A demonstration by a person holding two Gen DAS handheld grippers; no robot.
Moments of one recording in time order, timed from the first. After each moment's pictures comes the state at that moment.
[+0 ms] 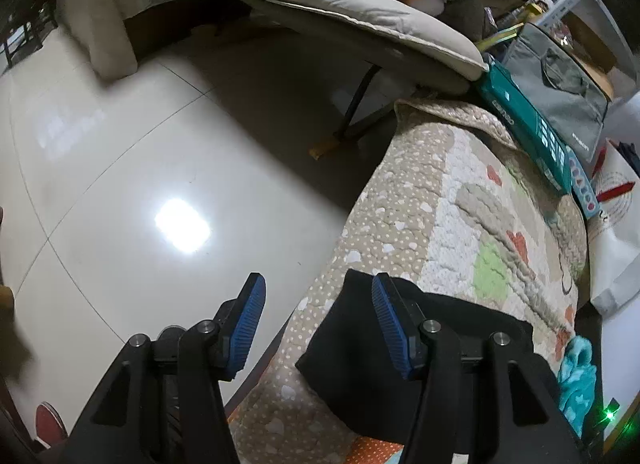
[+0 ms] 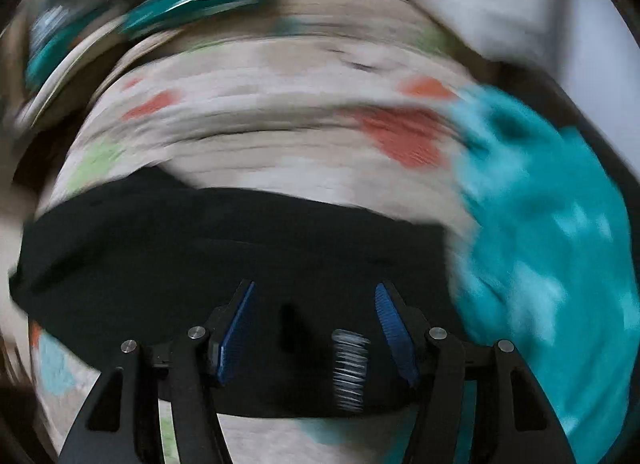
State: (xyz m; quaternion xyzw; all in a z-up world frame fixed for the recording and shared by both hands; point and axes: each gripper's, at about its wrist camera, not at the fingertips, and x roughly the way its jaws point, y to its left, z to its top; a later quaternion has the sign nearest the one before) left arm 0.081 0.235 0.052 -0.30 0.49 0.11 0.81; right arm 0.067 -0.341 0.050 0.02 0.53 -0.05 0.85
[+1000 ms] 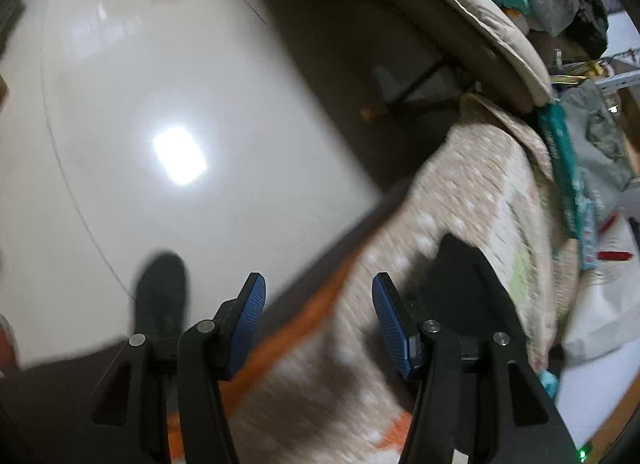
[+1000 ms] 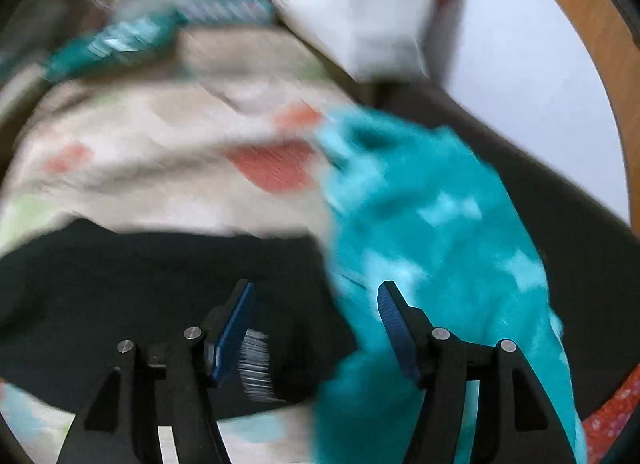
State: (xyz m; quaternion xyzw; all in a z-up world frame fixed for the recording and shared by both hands) left arm 0.023 0.268 -0.020 -0.45 0.50 0.13 0.73; right arm 0.051 -0.336 0.096 -0.03 0.45 -0.16 0.88
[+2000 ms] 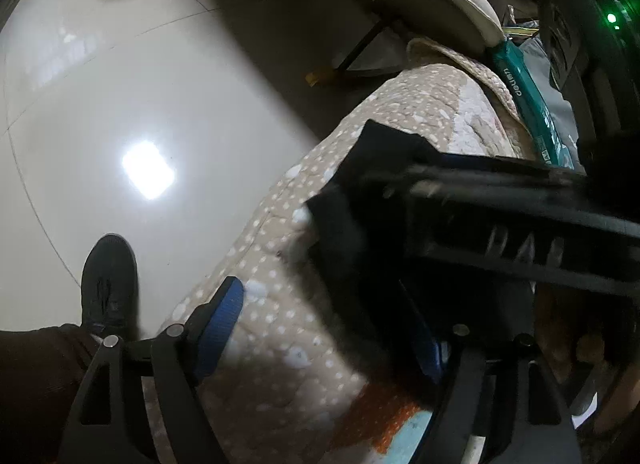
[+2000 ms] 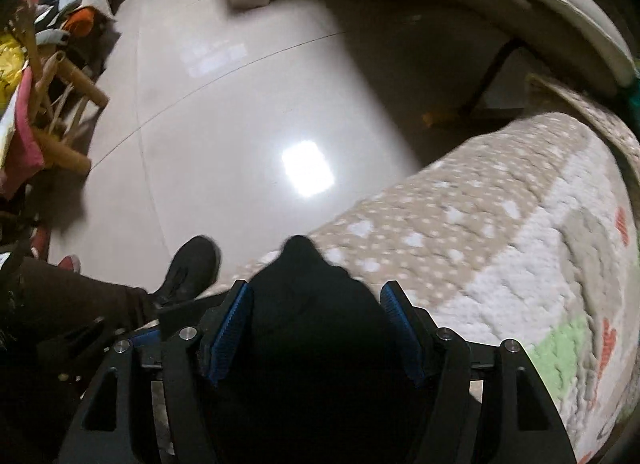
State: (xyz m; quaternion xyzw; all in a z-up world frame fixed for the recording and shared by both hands) left arm 0.034 0.185 -0.041 -0.41 0.49 0.08 0.76; right arm 0.144 0.127 -0.022 -0.31 0.56 0.40 0.66
